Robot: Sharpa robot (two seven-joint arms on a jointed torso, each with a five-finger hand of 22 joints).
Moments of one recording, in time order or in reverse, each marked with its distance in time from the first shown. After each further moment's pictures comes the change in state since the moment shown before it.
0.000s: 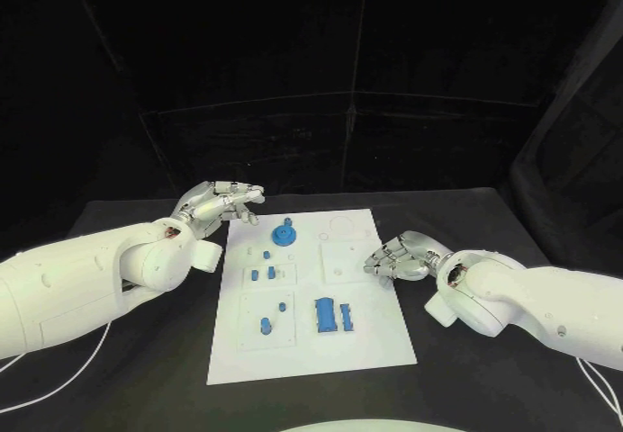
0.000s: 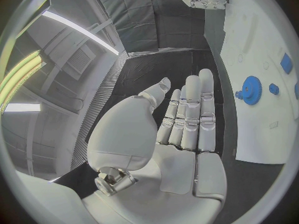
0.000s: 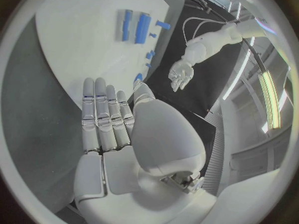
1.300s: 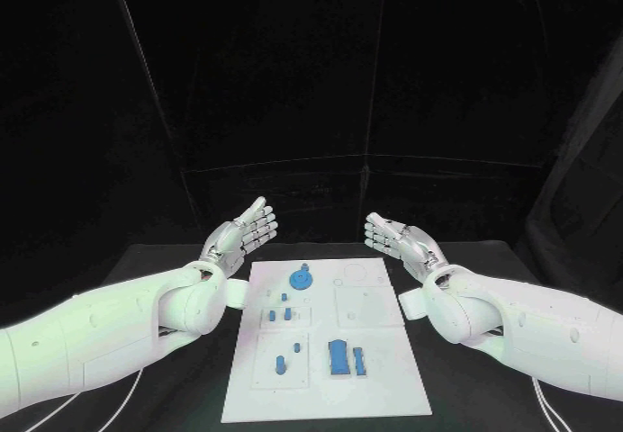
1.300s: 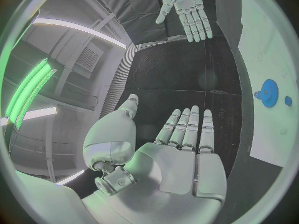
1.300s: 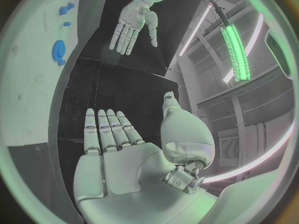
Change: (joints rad) left arm -0.122 0.041 0.089 0.051 0.042 -0.200 0.102; left_hand -0.640 0.022 -0.204 0.081 -0.039 -0.483 -0.112 -0.252 -0.066 -0.495 -0.035 -0.405 -0.066 -0.639 0.013 -0.771 -0.428 -0.053 -0.684 -0.008 -0.549 -0.471; right arm 0.008 0.194 0.023 -0.197 0.503 -0.064 0.497; right_hand -0.781 -0.033 0.046 -0.192 -0.249 -0.492 -0.096 -0.110 -0.219 -0.528 -0.045 -0.204 -0.373 -0.615 -0.022 -0.245 -0.399 -0.071 -0.425 -0.056 -0.520 -0.372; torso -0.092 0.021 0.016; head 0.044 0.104
